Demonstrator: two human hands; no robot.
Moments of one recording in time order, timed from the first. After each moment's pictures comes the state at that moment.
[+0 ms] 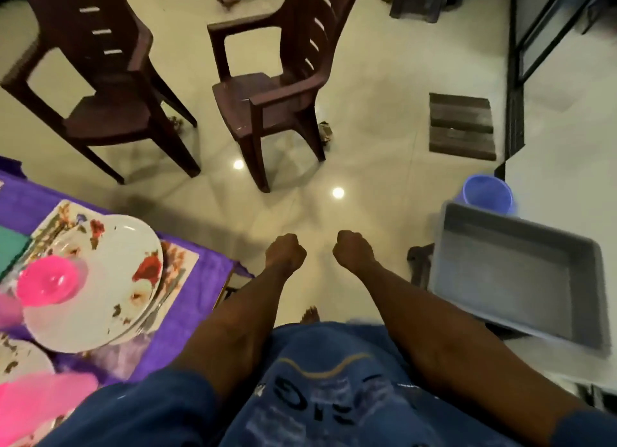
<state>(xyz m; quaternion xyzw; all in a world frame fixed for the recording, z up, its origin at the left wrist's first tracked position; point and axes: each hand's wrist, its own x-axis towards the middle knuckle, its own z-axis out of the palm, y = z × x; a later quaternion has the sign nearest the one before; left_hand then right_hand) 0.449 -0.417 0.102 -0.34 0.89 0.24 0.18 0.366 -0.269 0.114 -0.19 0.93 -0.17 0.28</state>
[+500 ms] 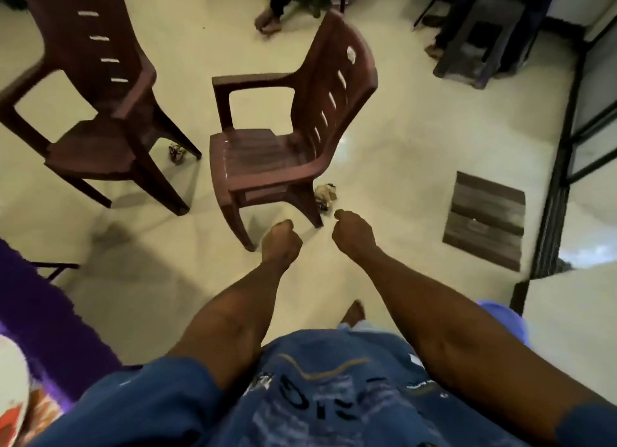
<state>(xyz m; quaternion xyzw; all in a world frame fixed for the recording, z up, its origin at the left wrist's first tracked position) 0.042 -0.534 0.107 -0.44 0.86 0.24 0.01 -0.079 -0.414 0.137 -0.36 0.91 -0.17 0.16</state>
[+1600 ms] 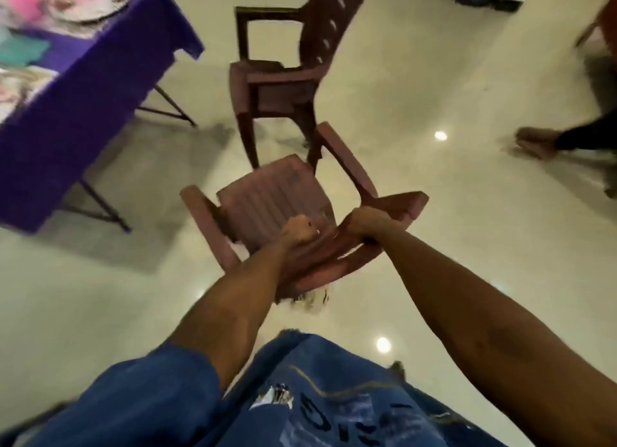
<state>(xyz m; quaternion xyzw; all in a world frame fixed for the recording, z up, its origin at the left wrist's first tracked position) -0.469 -0.787 0.139 -0.78 0.48 0.40 -0.10 -0.626 -0.870 0.175 -0.82 0.47 0.26 0.20</state>
